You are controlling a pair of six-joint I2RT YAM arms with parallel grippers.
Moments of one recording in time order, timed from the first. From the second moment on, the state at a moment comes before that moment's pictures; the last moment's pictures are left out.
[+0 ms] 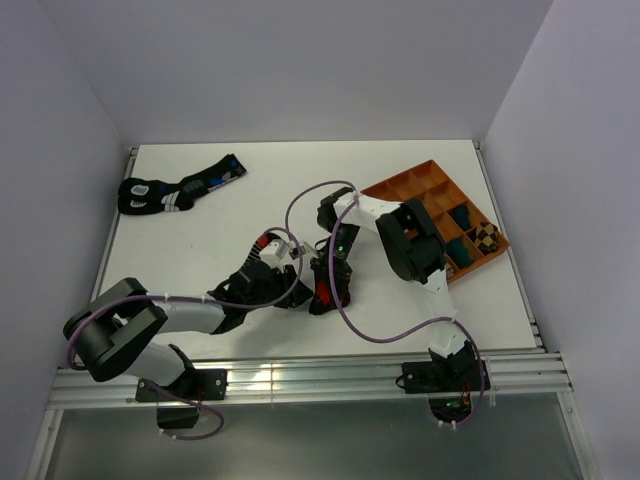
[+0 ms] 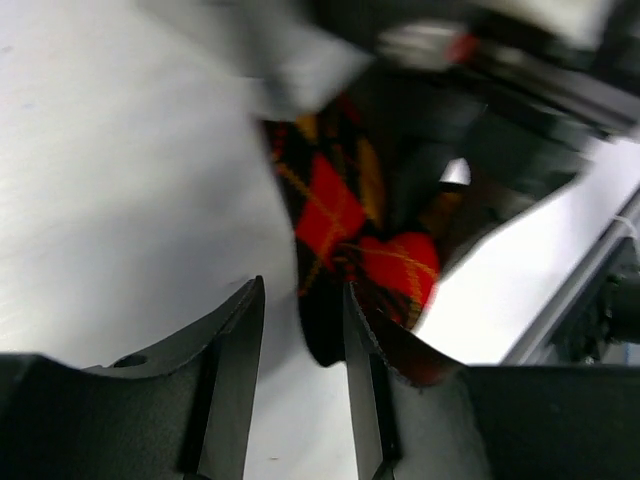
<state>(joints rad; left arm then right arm) -0.82 1.44 0.38 0.54 0.08 -0.72 0.59 2.28 1.65 -1.43 -0.79 -1.03</state>
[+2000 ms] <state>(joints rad) -0.94 1.61 0.54 0.60 0.18 -0.54 0.58 2.20 1.56 -1.32 -0.75 -0.88</state>
